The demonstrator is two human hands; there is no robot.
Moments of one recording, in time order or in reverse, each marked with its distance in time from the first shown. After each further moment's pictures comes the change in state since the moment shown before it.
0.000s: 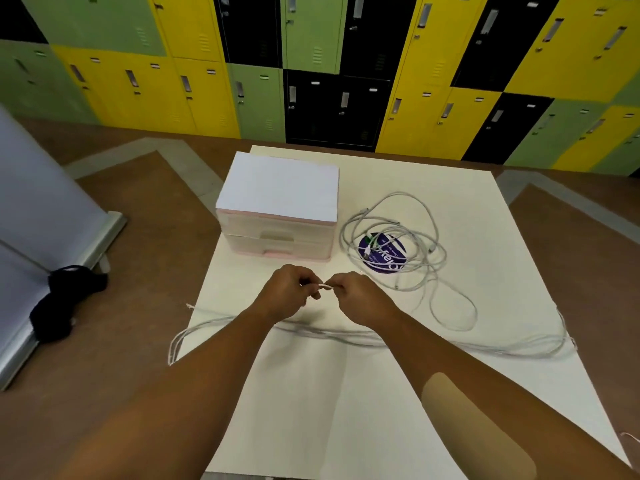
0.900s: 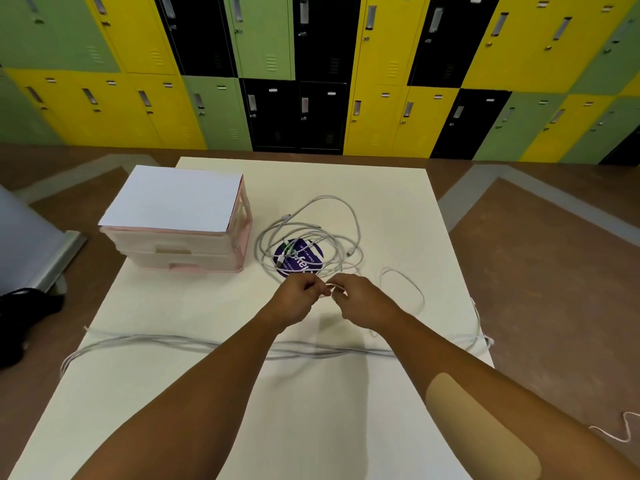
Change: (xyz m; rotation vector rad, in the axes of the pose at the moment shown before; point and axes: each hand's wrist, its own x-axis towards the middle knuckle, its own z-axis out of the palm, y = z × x) left_hand 0.053 0.120 0.173 -0.190 -0.043 -0.082; right_hand -0.036 0.174 -0.105 0.140 0.002 -0.003
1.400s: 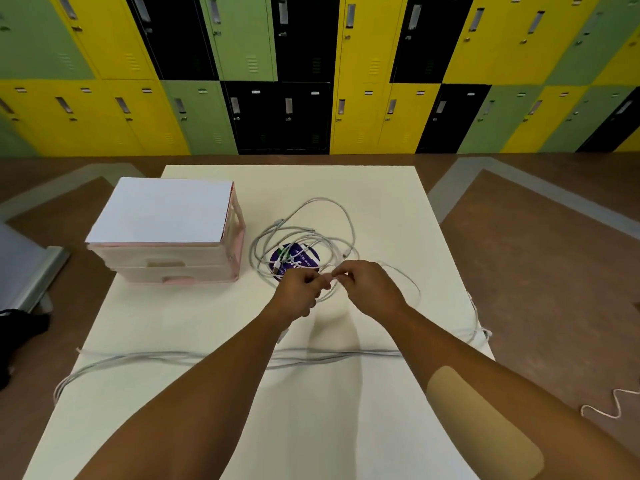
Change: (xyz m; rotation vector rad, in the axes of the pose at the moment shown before) left_hand 0.019 0.007 -0.002 -0.105 0.003 -0.014; right_hand 0.010 -0.001 -0.011 -0.053 0.261 0.028
